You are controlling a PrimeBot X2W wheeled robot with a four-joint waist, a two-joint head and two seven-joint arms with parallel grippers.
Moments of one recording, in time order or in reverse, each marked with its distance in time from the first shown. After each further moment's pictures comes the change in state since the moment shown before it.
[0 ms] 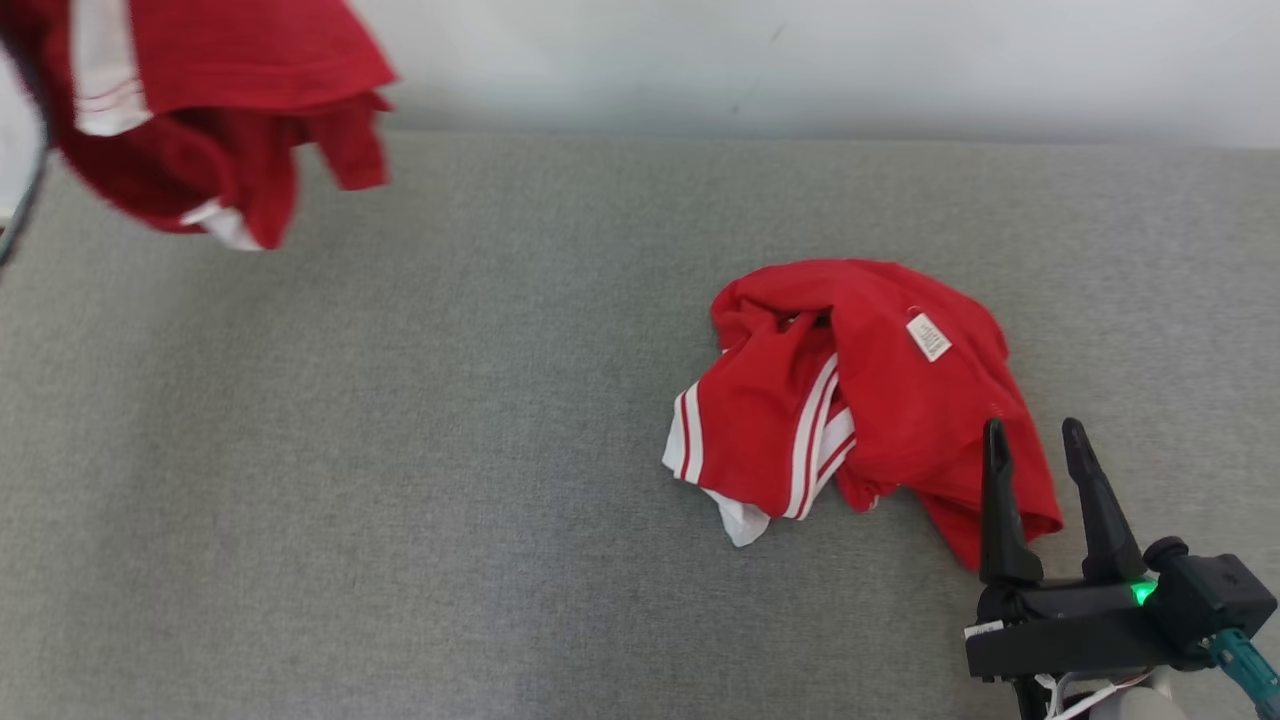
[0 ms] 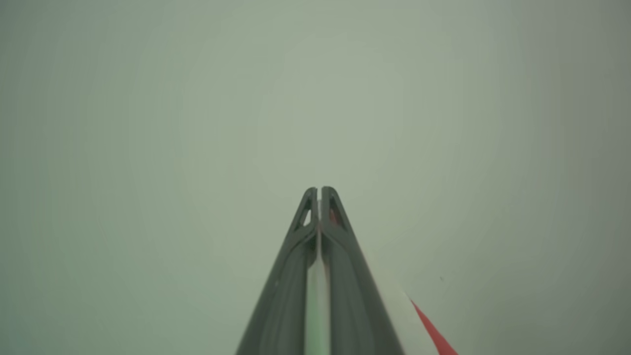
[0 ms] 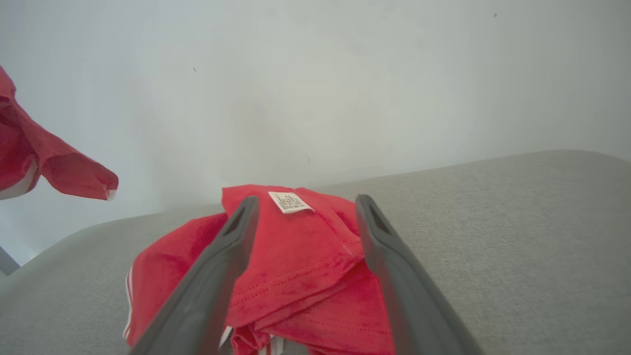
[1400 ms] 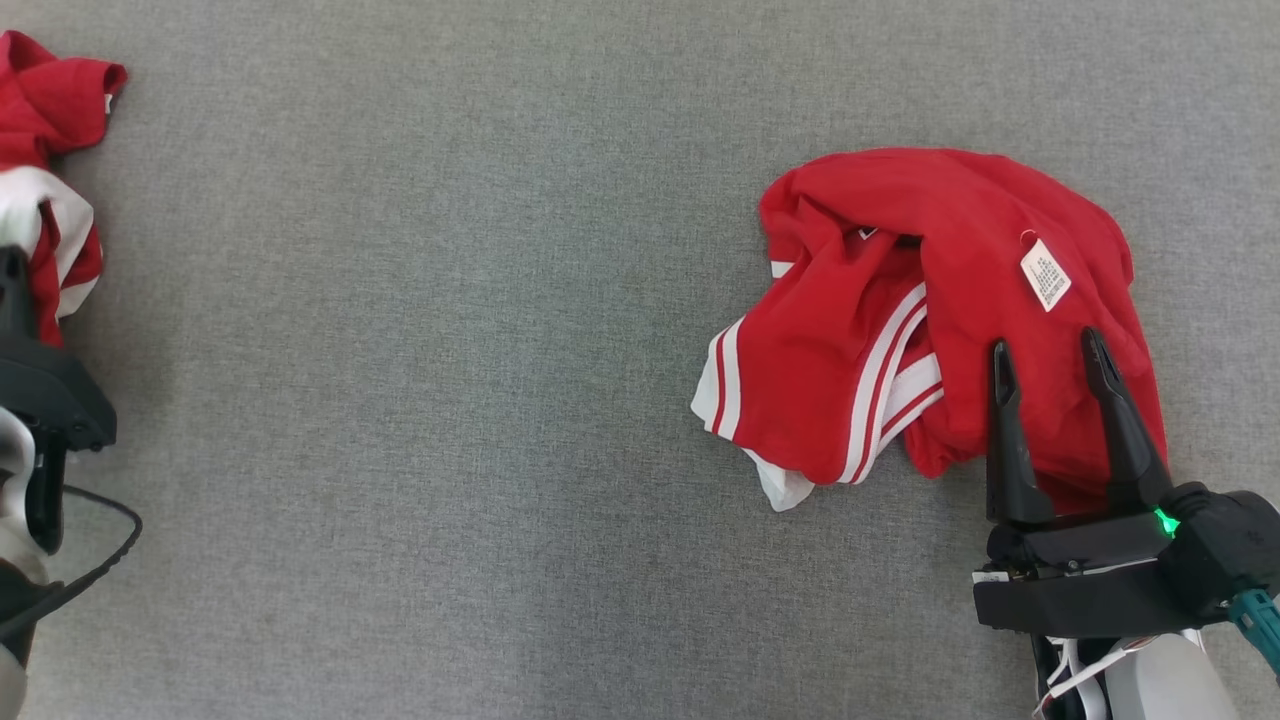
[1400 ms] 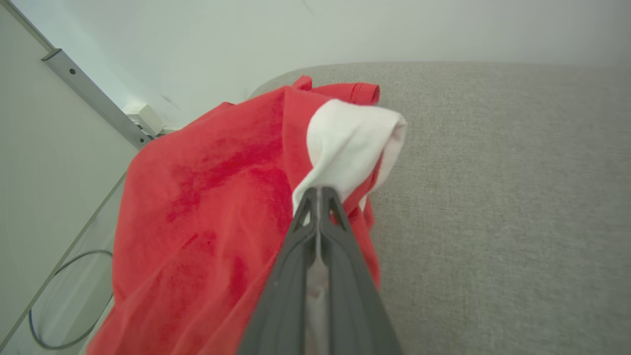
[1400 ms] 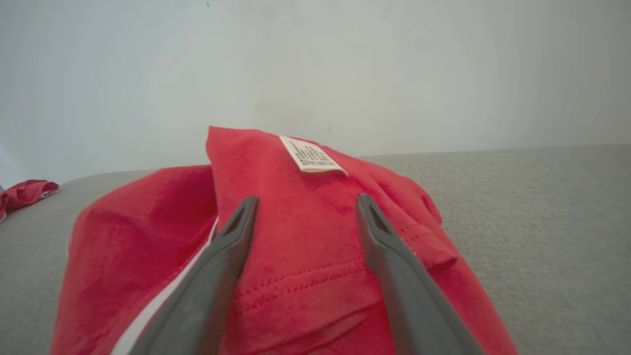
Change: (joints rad) left arm 0.459 -0.052 0.119 0.444 -0.146 -0.019 -0.044; right arm -0.070 -0.048 0.034 -0.123 -0.101 0.000 0.000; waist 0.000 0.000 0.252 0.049
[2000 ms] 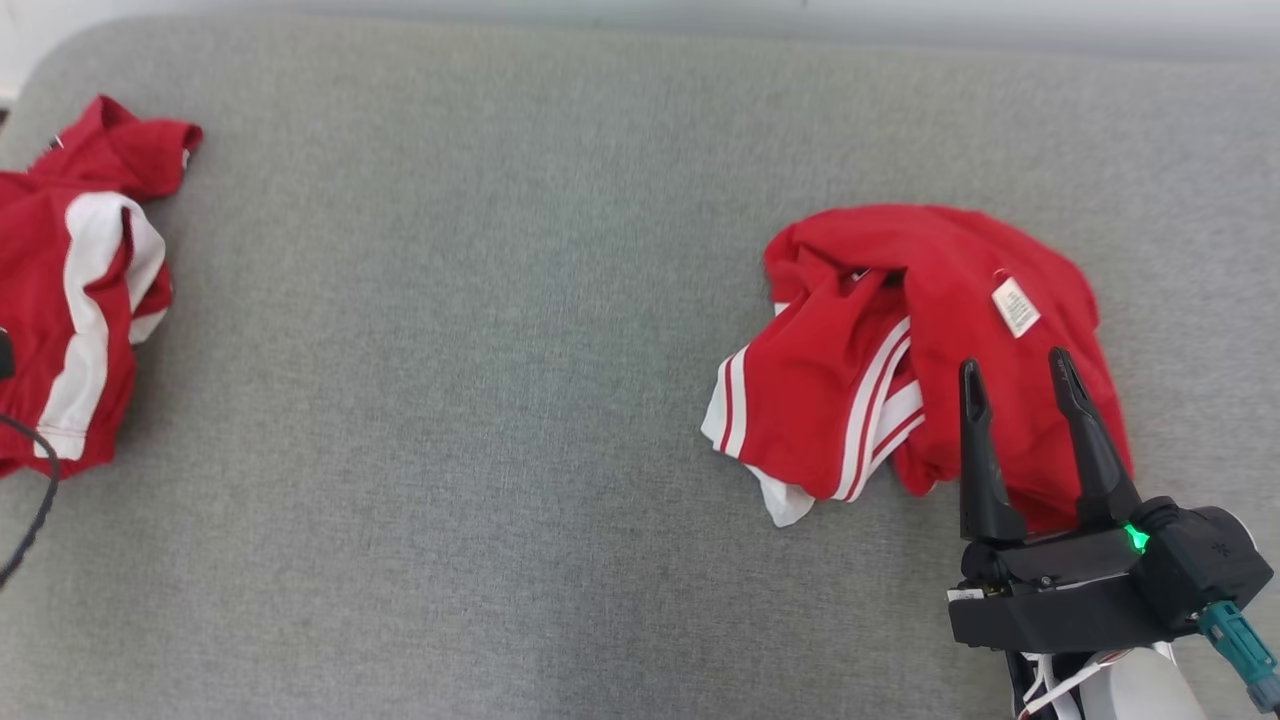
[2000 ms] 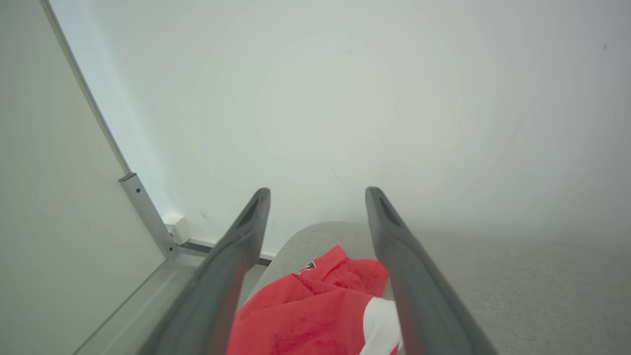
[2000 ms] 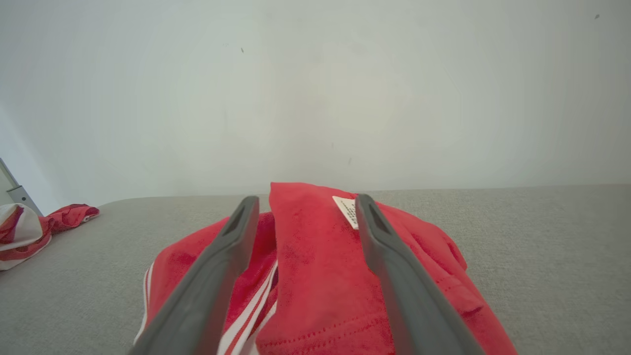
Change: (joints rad) left arm 0.095 0.055 0.288 -0.338 0.118 0.019 -0.003; right arm 0.017 0.025 0.022 0.014 -0.002 0.000 0.000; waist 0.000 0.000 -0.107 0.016
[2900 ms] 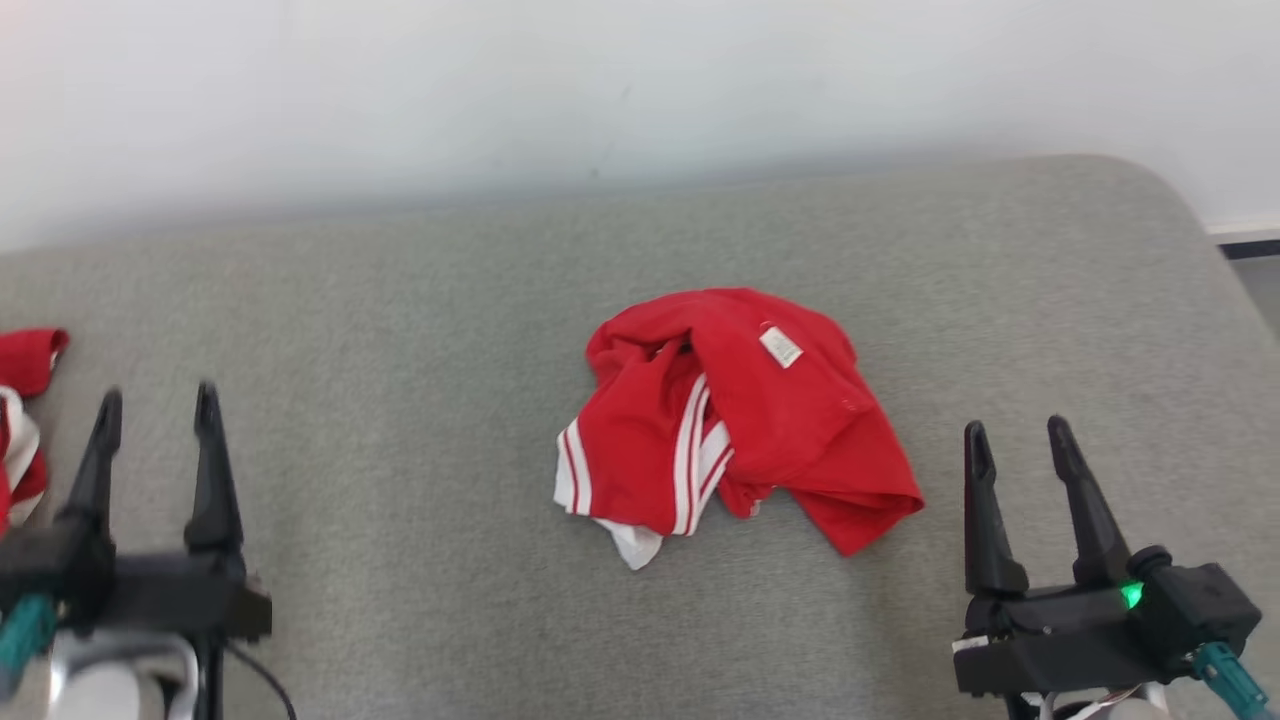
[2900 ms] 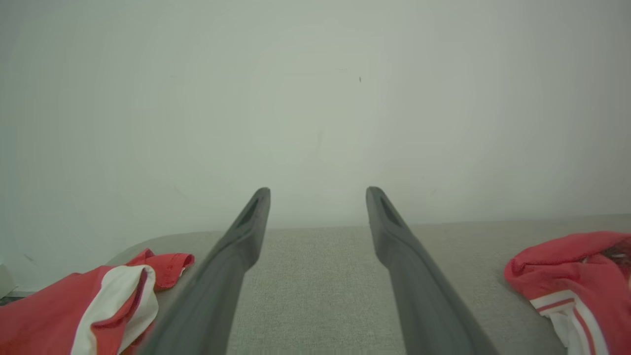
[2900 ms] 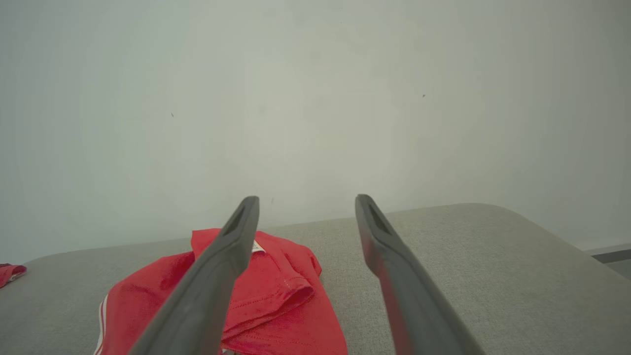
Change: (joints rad) left arm 0.541 -0.299 0.184 -0.482 0.317 -0.018 0.000; right arm 0.070 0.021 -0.029 0.045 0.039 0.000 0.000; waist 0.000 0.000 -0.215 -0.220
